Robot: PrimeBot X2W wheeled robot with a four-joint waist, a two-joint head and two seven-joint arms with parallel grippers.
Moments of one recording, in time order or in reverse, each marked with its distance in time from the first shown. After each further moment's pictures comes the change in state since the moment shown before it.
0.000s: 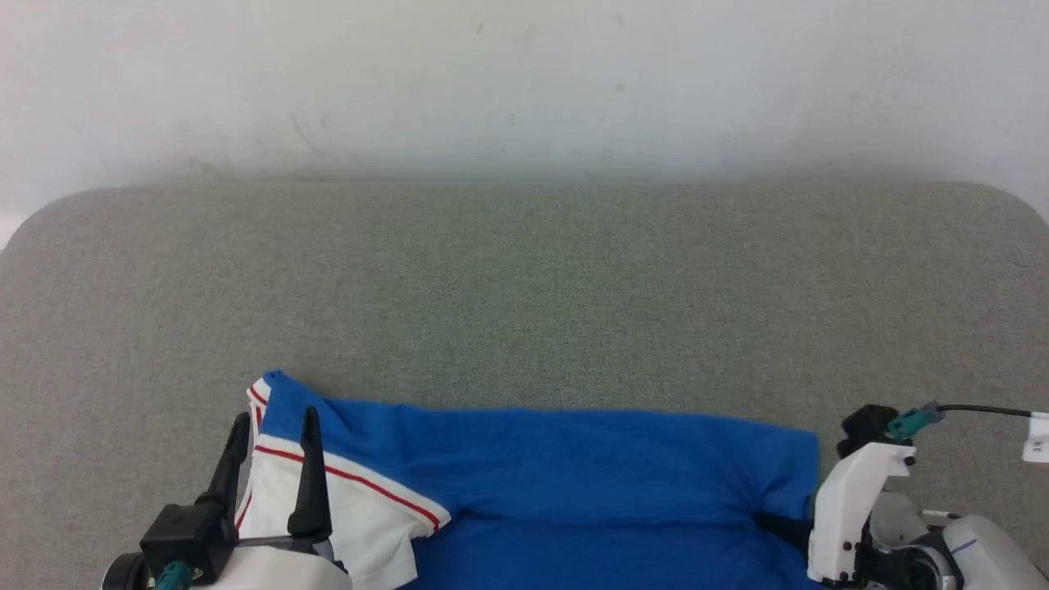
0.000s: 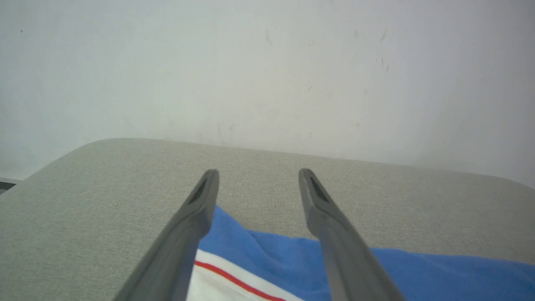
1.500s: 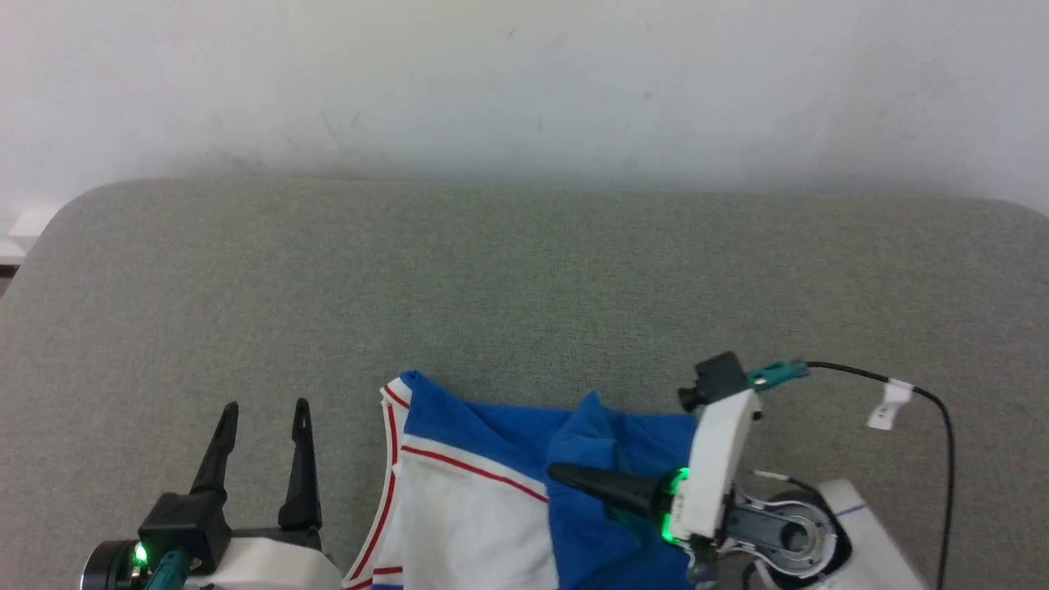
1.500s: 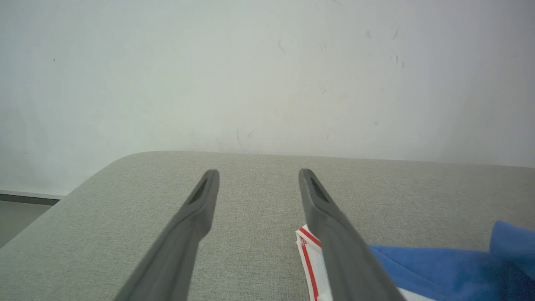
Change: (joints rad) left arm 0.001 0.043 -0.007 -0.034 0.055 0.028 0.045; right arm -0.016 0.231 0.023 -0.247 0.433 0.000 0.149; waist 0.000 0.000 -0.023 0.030
